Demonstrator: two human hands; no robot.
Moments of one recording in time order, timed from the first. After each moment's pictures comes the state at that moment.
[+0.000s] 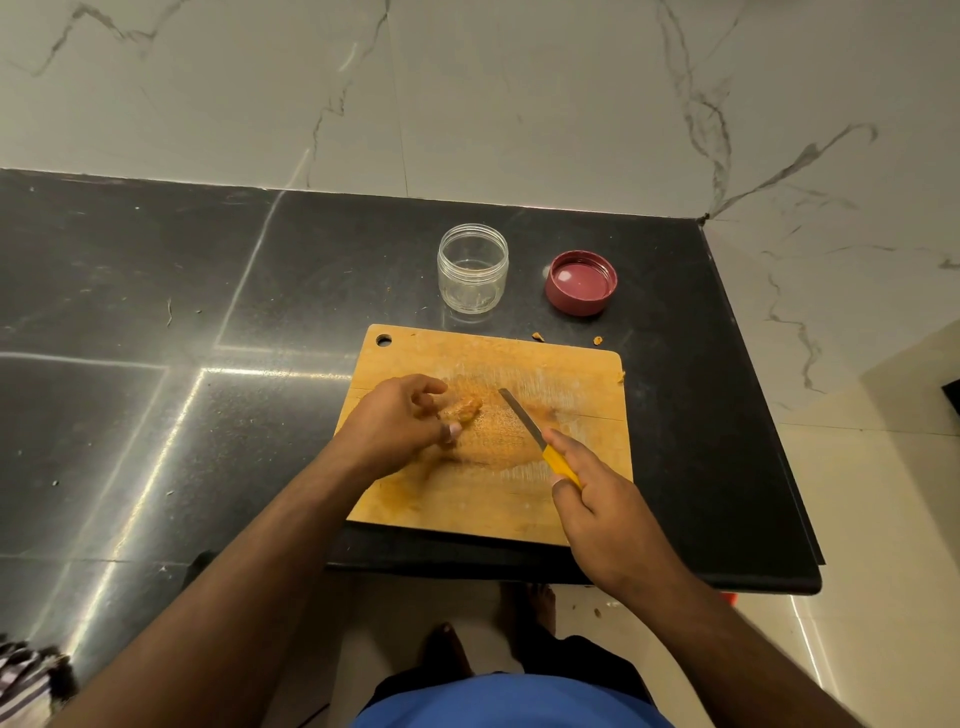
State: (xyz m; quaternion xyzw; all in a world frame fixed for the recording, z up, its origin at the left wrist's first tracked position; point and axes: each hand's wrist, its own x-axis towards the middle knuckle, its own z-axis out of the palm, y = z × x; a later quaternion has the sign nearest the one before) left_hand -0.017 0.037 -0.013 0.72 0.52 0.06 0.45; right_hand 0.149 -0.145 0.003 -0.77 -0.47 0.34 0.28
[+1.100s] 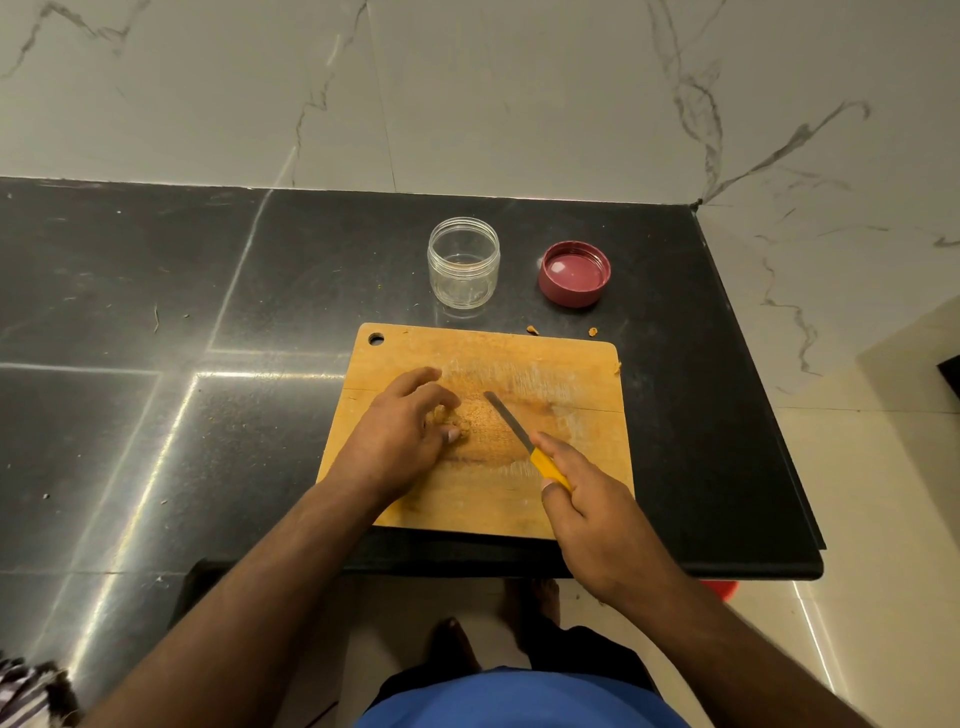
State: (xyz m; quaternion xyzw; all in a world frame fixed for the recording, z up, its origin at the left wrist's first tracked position) left_hand -0.019 0.026 -0.030 0.82 0.44 0.09 0.34; right_hand 0.140 -0.146 0.003 -0.75 -0.48 0.34 0.29
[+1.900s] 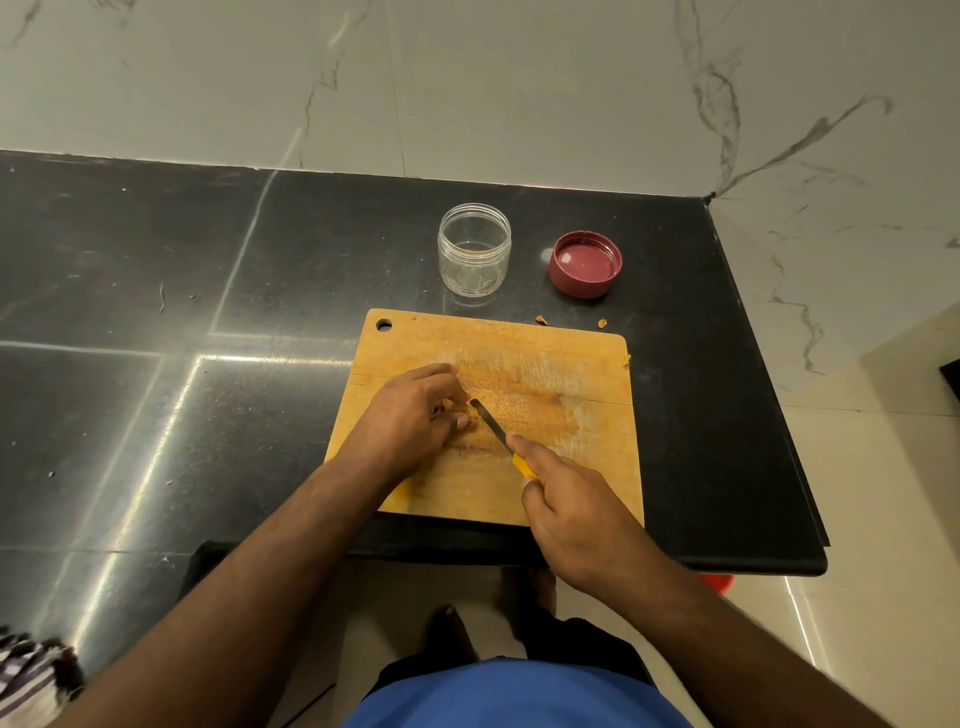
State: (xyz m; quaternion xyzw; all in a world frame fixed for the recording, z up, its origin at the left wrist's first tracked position) left_hand -0.015 0.029 -0.027 0.83 0.43 0.08 0.34; right_hand 0.123 -0.132 0.010 -0.74 -0.53 0.36 0.21
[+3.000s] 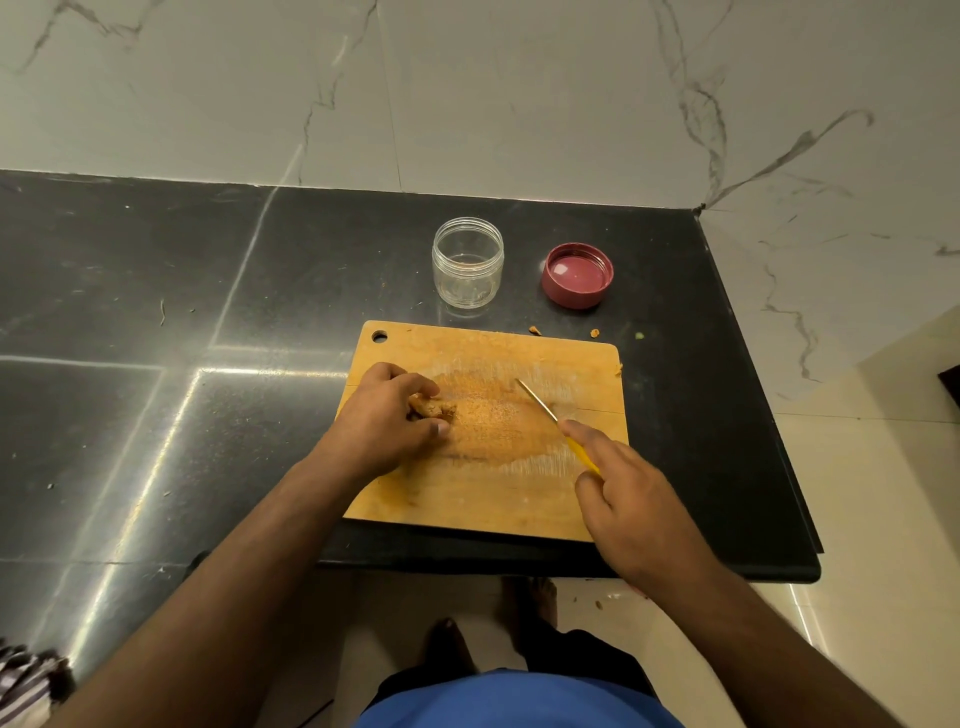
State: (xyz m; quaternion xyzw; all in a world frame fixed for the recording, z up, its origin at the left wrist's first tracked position) left_hand -0.024 0.041 -0.019 0.80 0.50 0.04 0.34; right_hand 0.166 -0.153 0.004 -0.78 -0.52 0.25 0.23
